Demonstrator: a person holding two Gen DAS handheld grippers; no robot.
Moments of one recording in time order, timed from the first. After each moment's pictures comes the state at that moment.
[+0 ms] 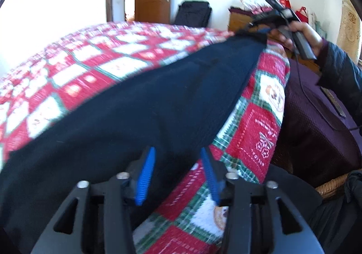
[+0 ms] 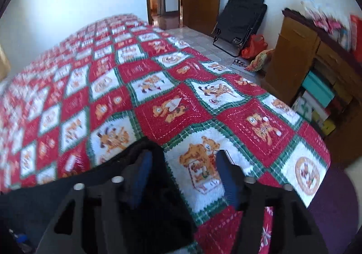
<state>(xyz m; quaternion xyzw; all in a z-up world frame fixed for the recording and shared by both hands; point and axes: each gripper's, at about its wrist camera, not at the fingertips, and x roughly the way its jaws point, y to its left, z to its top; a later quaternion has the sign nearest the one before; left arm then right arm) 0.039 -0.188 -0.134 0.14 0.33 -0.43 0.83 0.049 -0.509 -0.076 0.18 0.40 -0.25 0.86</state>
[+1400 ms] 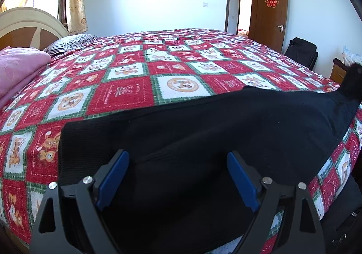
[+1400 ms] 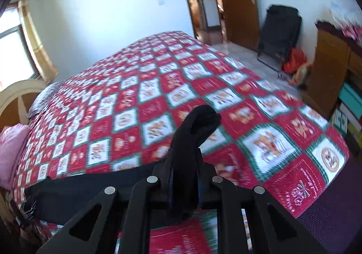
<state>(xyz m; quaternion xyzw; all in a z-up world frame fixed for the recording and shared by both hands) 0.084 0.055 -0.163 0.02 0.33 -0.13 0.94 0.037 -0.393 -0.011 0.15 0.35 -0.12 0.92</state>
